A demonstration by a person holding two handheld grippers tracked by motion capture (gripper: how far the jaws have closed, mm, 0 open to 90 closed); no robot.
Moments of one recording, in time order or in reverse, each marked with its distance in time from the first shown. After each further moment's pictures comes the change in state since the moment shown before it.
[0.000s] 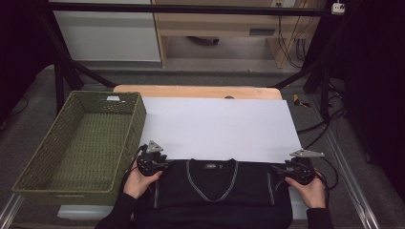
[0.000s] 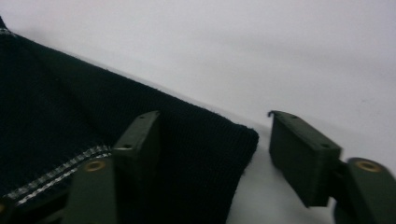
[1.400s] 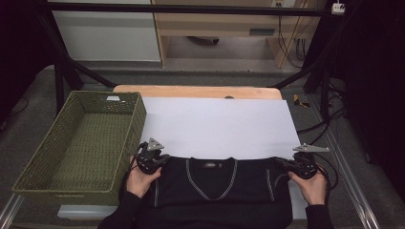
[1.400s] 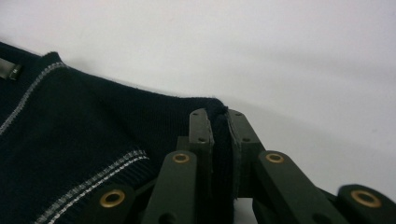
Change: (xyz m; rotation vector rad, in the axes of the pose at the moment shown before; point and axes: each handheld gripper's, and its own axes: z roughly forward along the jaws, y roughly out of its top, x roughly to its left) left arm -0.004 0.016 -0.010 -0.010 0.042 -0.002; right arm -0.005 0.017 -0.009 -0.054 0.092 0.025
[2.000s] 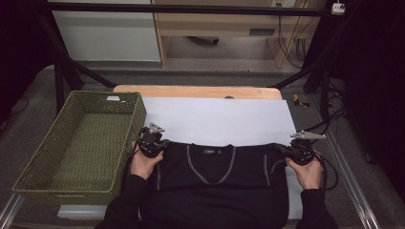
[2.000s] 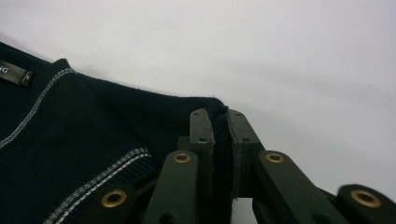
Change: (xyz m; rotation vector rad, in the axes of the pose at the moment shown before) left arm 0.023 0.038 0.013 -0.023 0.058 -0.051; right arm -0.008 0.037 0.015 -0.060 -0.052 -0.041
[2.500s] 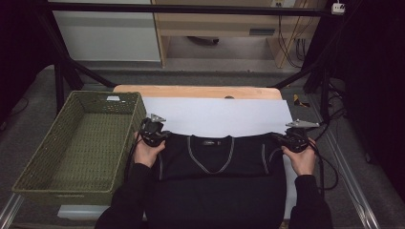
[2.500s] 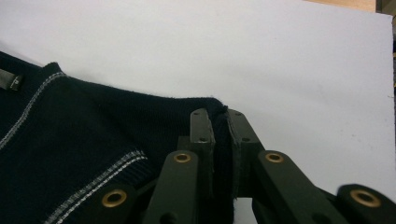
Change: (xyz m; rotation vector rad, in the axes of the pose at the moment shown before) left arm 0.015 0.024 0.019 0.000 0.027 -0.019; right arm -0.010 0.026 0.026 -0.007 -0.045 -0.028
